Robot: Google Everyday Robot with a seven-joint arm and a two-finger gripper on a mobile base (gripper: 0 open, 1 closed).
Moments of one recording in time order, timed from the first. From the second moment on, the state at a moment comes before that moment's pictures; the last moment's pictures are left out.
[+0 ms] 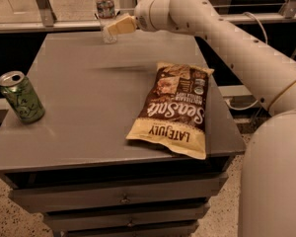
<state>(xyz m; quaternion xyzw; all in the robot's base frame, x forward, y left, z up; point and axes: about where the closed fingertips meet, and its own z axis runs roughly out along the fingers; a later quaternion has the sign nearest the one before) 0.823 0.043 0.962 -0.38 0.69 0.17 0.59</state>
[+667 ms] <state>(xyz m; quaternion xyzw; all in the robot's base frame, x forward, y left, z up) 0.880 0.061 0.950 -0.35 0.69 0.17 0.62</state>
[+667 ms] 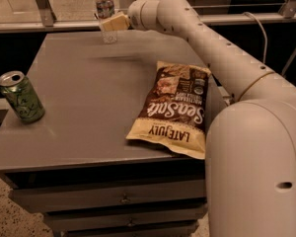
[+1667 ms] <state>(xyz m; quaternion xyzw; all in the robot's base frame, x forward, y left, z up) 0.928 0.100 0.931 -0.35 0.69 0.18 0.60</state>
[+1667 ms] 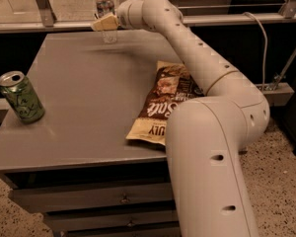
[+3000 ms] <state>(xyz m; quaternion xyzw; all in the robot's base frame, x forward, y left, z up) 0.913 0.082 0.954 -0.33 0.68 0.19 0.63</state>
